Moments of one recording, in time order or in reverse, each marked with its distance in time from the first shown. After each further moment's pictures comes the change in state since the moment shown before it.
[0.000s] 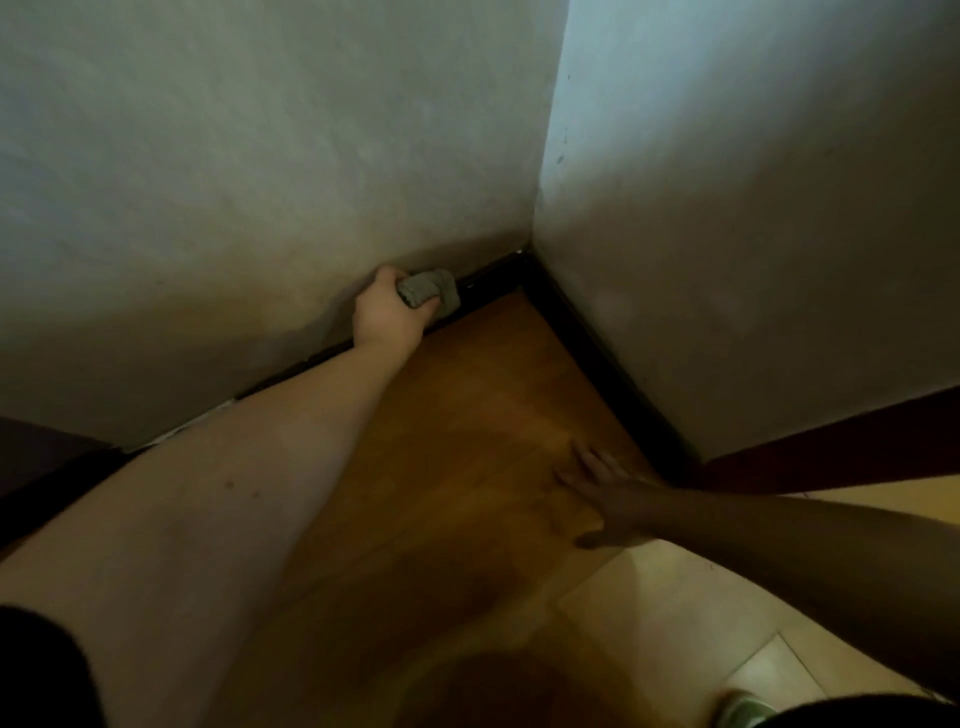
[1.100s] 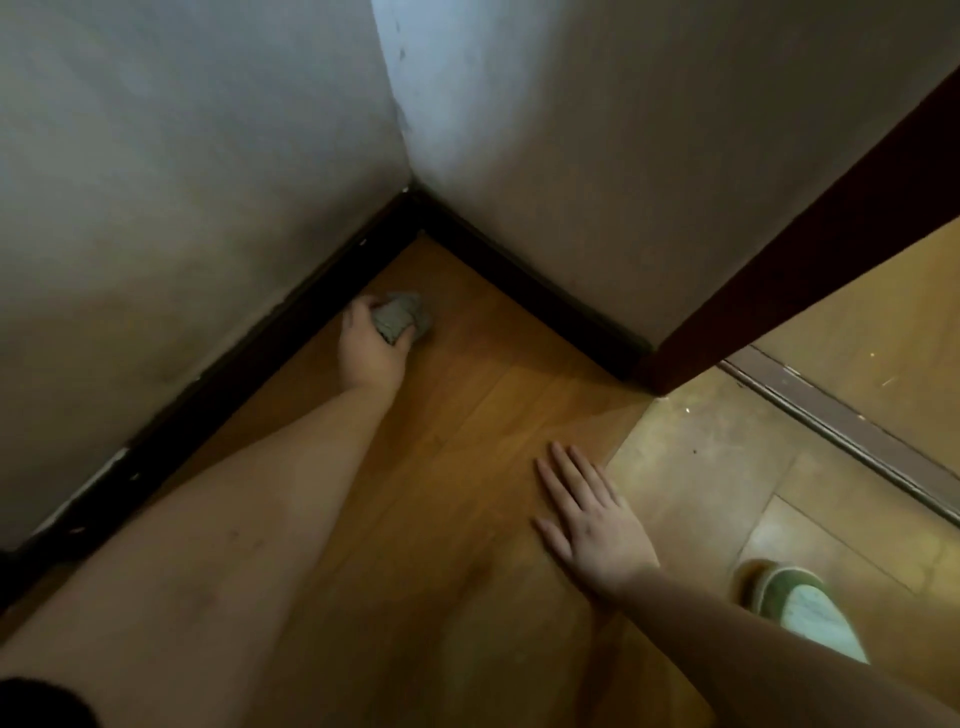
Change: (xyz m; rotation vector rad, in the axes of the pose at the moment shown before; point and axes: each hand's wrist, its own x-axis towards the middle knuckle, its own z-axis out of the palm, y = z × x) left_hand -0.035 -0.054 0.103 0.049 -0.113 0.206; right_hand -0.006 -0.082 0.147 0.395 0.658 0.249
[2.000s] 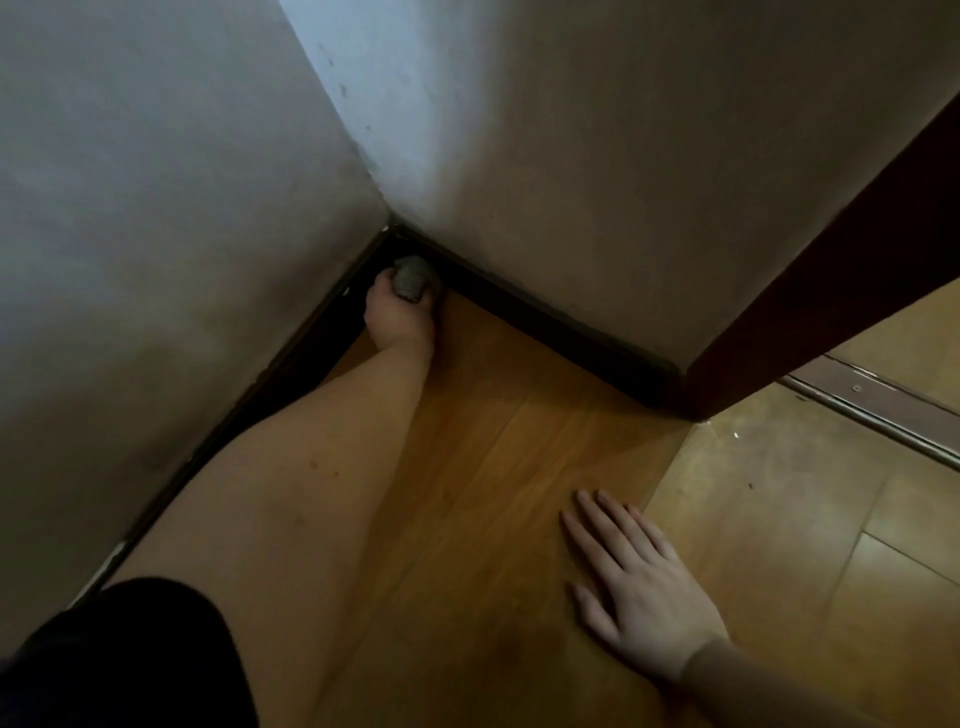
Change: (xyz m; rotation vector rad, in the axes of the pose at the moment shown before) left_hand 0.091 0.051 0.068 -0.076 0.105 -0.091; right_hand 0.000 0.015 0.011 0.013 0.166 -0.097
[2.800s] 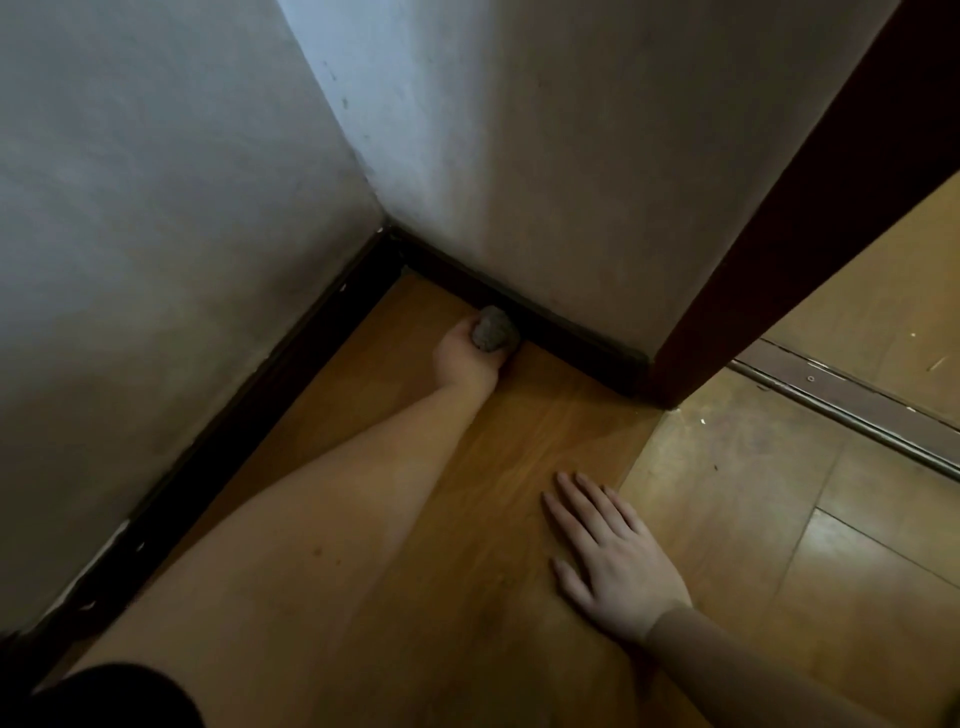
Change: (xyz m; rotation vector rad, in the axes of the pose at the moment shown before) left_hand -0.101 0.008 0.018 0.015 -0.338 0.081; right_hand -0.001 -0.003 -0.001 0.022 -0.058 0.025
